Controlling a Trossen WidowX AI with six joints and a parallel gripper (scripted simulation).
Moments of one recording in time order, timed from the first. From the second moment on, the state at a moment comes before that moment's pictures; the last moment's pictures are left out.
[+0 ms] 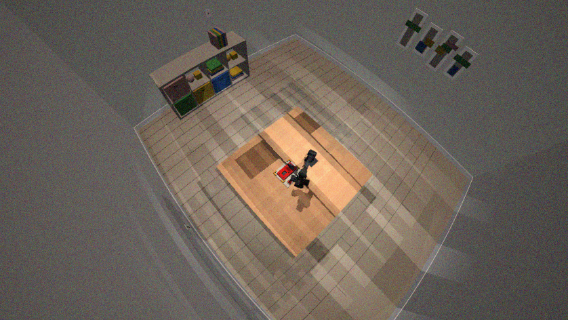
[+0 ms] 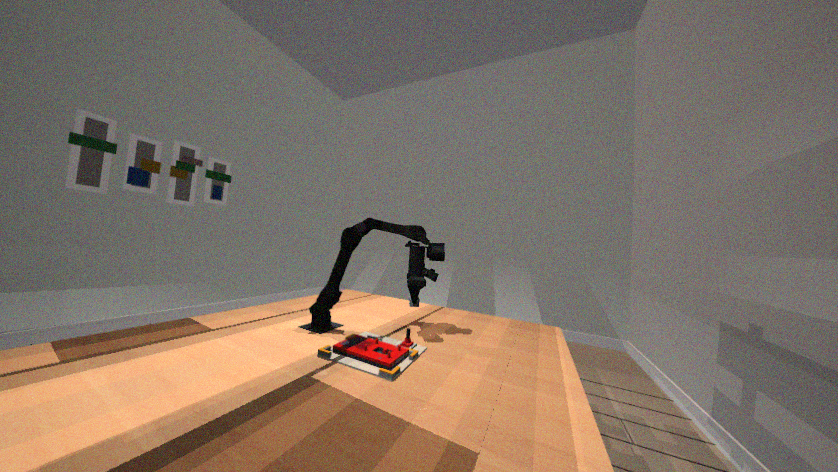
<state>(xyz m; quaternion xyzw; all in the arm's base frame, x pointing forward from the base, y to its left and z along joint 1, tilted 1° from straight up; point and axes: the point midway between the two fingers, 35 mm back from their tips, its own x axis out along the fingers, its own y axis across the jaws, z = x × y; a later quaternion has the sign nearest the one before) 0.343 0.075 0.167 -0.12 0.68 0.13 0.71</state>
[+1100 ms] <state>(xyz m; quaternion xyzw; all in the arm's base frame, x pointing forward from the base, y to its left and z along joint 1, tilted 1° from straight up) 0.327 0.083 0.147 -0.07 0.40 0.17 0.90</state>
